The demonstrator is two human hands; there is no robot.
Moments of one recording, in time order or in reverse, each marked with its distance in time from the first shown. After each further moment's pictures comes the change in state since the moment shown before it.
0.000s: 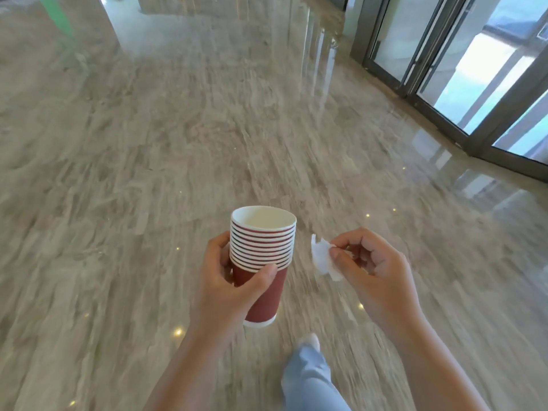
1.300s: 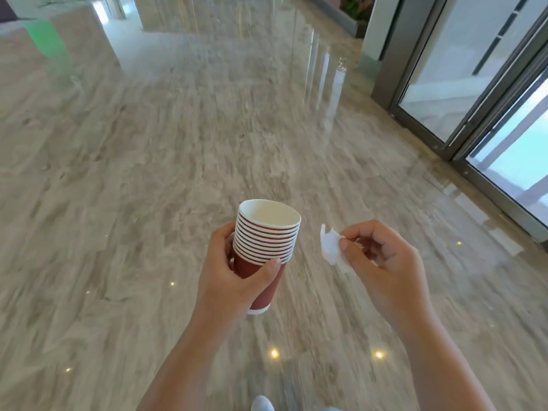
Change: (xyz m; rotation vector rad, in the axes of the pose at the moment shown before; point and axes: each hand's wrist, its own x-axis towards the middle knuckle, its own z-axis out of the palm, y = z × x) left_hand 0.914 0.047 0.124 0.110 -0.030 0.084; right_hand 0.900 0.073 0.147 -0.017 0.059 -0.092
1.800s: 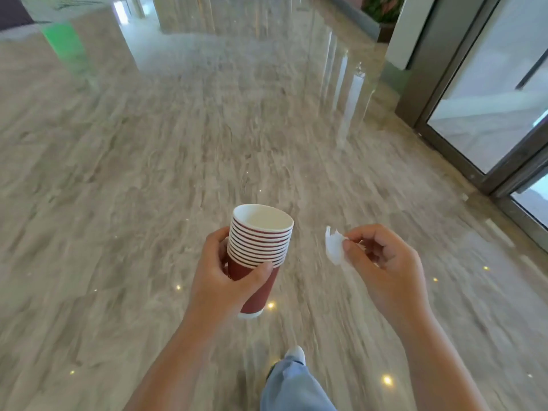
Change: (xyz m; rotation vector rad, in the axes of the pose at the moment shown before) left_hand 0.323 -0.019 0.065 0.009 0.041 -0.022; right_hand 0.331 0.099 0.045 0.011 -0.008 0.035
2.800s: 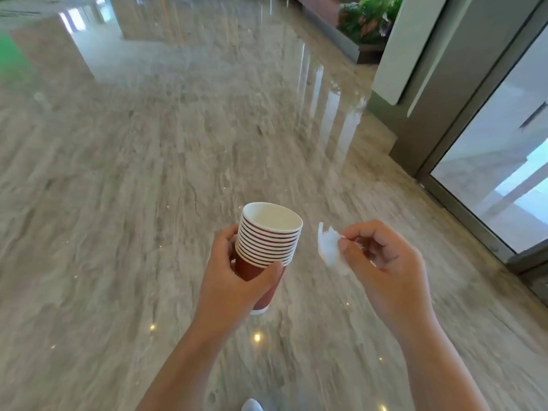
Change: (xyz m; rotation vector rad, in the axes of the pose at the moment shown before) left_hand 0.700 0.014 0.156 -0.015 -0.110 0.041; right_hand 0.675 0.083 0.115 0.001 0.054 -0.067
